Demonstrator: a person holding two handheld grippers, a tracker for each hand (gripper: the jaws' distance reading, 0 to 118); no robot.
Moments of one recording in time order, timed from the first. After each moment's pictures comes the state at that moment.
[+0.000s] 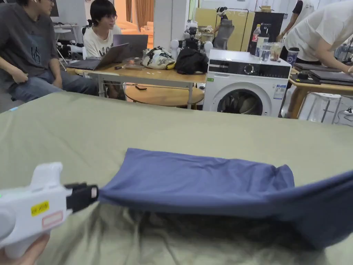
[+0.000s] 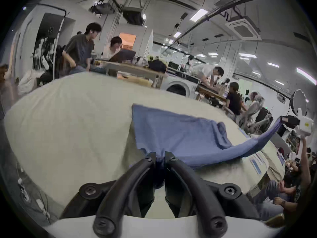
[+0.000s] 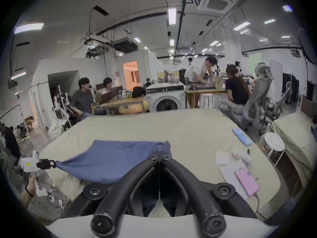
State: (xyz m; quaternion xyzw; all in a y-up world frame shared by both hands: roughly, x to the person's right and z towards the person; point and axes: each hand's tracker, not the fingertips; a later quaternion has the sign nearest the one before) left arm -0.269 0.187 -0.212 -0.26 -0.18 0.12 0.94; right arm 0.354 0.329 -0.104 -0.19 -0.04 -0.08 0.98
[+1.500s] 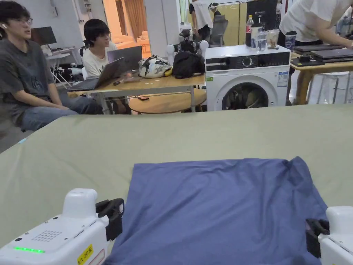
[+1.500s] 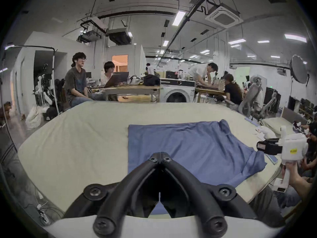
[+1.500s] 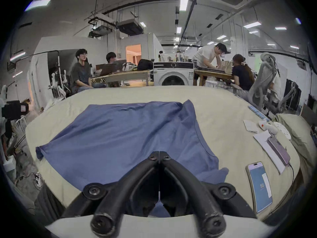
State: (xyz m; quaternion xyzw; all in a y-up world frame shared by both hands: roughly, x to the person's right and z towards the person) left arm -0.196 0.216 -0.199 -0.18 -0.16 0.00 0.97; right arm 0.237 0.146 -0.160 -0.23 -0.04 -0.03 0.97
